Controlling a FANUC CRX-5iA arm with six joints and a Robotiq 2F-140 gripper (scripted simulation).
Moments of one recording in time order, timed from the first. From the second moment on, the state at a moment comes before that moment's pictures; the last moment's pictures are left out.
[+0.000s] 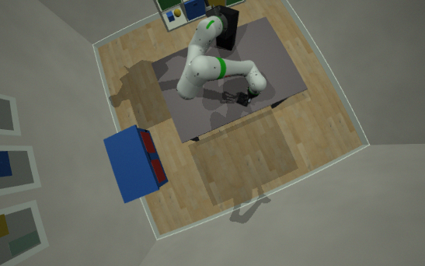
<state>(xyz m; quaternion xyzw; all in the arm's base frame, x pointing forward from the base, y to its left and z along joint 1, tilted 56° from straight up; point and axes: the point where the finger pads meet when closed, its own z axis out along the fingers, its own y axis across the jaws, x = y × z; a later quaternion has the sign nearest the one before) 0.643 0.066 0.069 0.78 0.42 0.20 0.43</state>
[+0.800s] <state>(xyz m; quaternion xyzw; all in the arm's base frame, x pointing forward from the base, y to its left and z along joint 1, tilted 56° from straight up) 0.620 0.082 0.088 0.78 0.42 0.20 0.43</state>
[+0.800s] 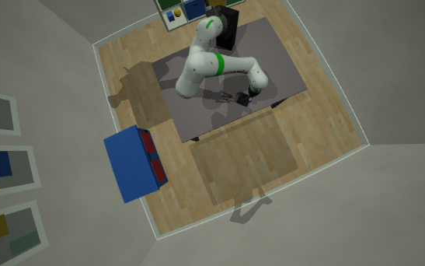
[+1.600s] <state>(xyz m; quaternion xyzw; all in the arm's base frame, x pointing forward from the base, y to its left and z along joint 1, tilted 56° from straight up) 0.617 0.085 0.090 0.78 0.41 0.21 0.43</state>
